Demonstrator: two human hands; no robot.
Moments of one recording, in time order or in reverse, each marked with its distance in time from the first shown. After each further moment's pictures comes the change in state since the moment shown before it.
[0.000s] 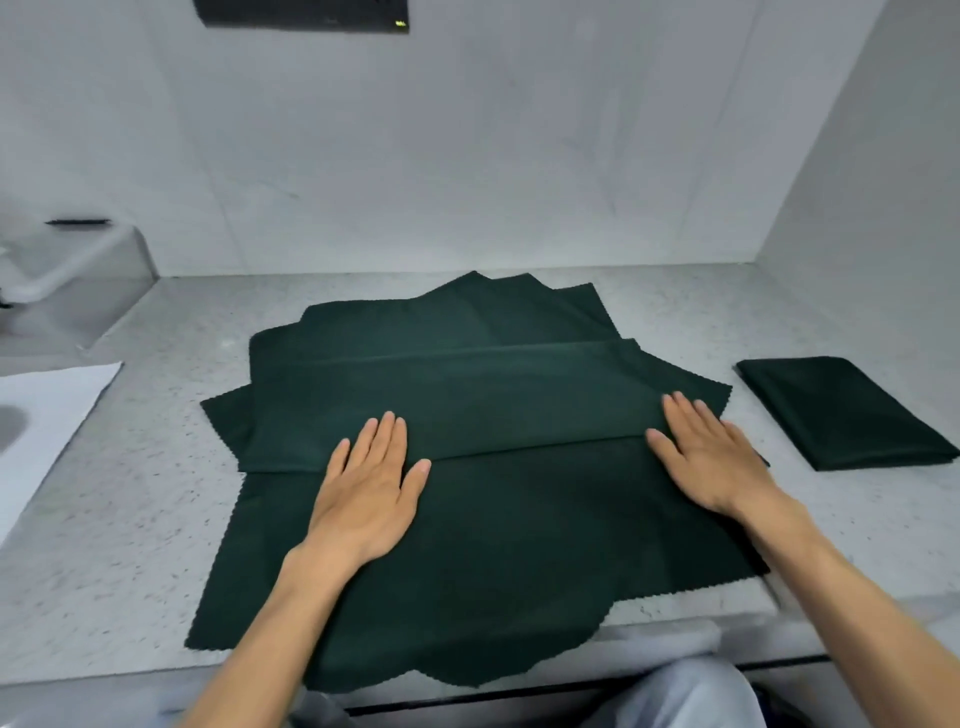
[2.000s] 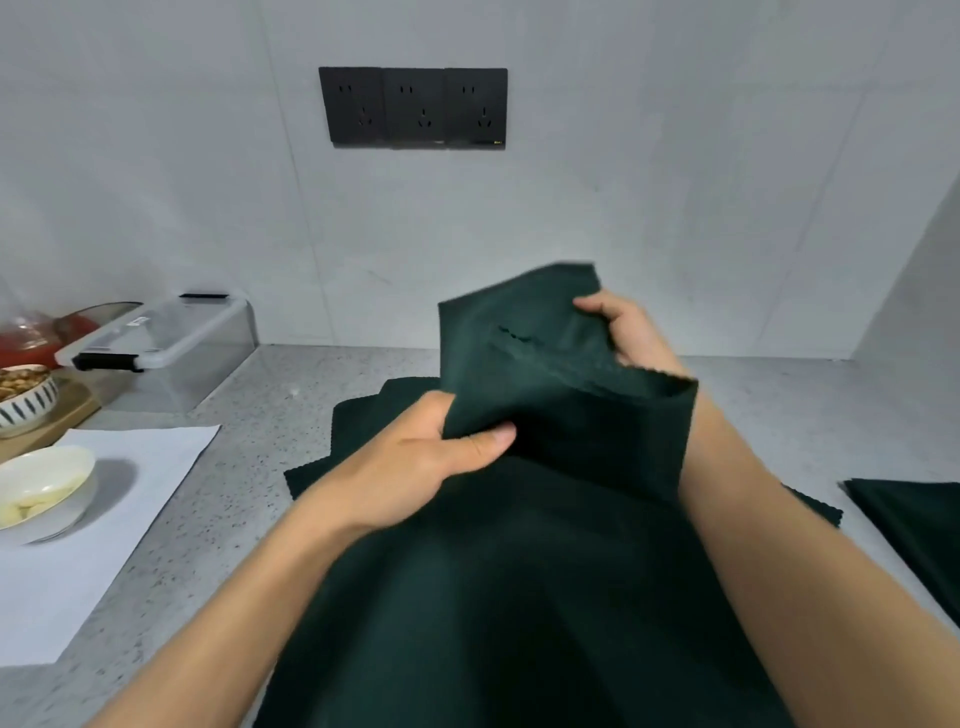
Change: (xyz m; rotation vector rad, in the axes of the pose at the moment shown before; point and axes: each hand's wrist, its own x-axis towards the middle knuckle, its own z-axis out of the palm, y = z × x) left_hand -0.021 0.030 -0.183 -1.155 -0.104 0.392; right_hand 0.036 -0.206 -0.188 1.840 -0.220 -0.430
